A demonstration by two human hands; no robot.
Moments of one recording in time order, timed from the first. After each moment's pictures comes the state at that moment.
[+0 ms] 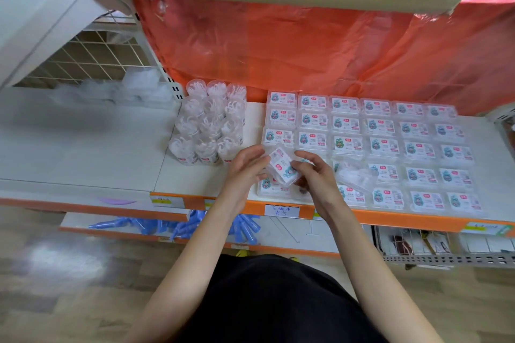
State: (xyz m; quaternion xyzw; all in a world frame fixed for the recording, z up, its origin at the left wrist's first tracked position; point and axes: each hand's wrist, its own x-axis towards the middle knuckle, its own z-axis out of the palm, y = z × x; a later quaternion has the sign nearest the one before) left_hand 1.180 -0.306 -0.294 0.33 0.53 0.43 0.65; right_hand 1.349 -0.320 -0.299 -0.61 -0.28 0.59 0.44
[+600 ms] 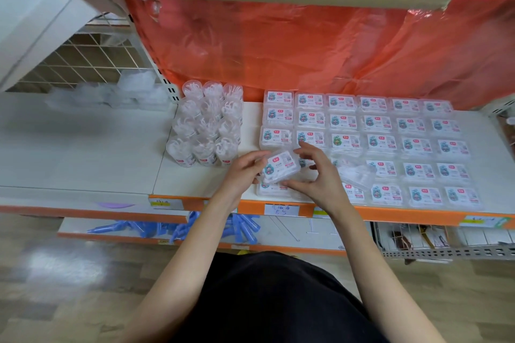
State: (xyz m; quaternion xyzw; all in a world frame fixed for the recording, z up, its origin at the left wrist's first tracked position) left_hand 1.173 -0.295 -0.303 0.45 0.56 0.32 0.62; right_hand 1.370 -0.327 -0.307 -0.58 -0.63 0.36 0.36
